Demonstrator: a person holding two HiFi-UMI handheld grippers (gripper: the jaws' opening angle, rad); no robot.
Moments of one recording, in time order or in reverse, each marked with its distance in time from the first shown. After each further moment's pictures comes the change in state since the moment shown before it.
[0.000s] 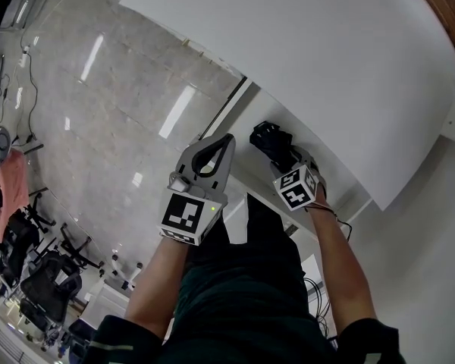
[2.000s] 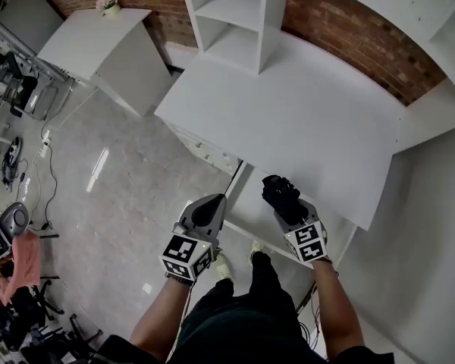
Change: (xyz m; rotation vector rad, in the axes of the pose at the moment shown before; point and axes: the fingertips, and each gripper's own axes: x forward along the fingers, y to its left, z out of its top) left arm -0.087 -0.007 0.082 0.033 -0.153 -0.115; right arm -0.171 -0.006 0.097 0.189 -0.517 -0.254
